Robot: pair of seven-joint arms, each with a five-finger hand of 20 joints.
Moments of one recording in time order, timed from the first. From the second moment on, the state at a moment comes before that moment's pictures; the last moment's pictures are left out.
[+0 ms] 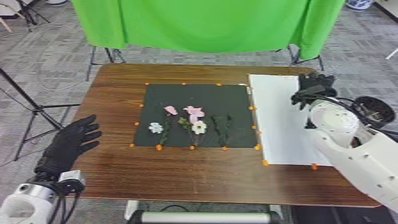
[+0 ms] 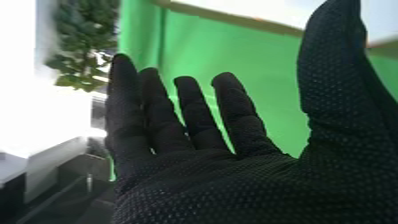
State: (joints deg) left arm 137.9 -41.4 -103.6 -117.3 38.5 9.4 14.2; right arm -66.0 -40.3 51.1 -89.3 -133.2 -8.5 34.7
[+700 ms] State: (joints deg) left arm 137.4 -42.0 -103.6 -117.3 38.6 9.4 13.7; right arm -64.1 -40.2 48.6 -83.0 -125.3 -7.2 40.2
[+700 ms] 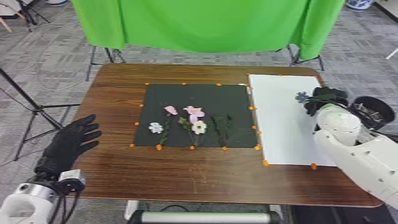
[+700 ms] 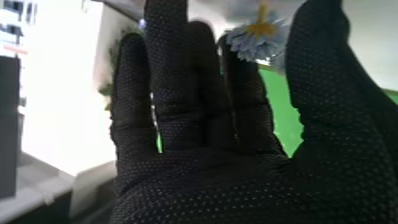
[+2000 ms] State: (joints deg) left arm 135.3 -41.8 -102.7 -116.9 38.8 8.6 13.1; right arm -57.1 -52.9 32.6 -91.7 -143.8 5.5 18.5
